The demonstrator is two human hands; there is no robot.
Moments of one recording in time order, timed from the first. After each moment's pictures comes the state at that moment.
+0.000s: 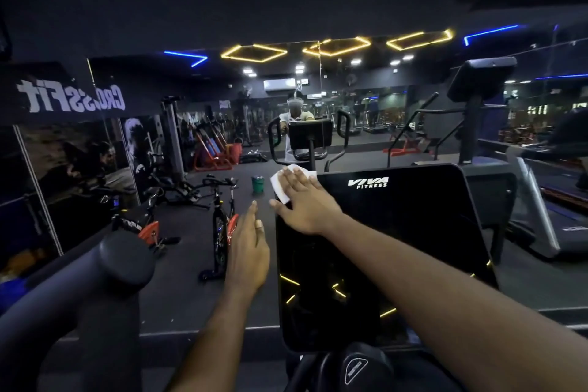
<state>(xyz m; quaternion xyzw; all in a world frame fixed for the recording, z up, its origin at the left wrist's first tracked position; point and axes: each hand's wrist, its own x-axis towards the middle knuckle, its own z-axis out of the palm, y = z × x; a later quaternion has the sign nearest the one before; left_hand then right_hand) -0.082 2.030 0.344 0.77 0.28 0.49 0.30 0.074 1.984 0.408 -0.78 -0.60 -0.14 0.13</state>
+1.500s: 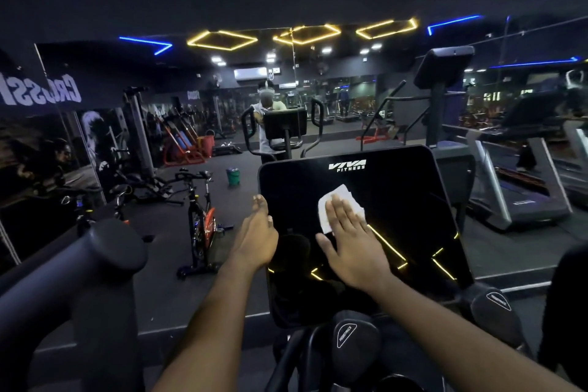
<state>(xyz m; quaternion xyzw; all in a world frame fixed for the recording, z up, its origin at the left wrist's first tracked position) -0.066 2.023 0.354 0.88 0.29 0.25 0.27 0.075 1.868 0.297 -0.83 -0.47 -0.16 0.25</state>
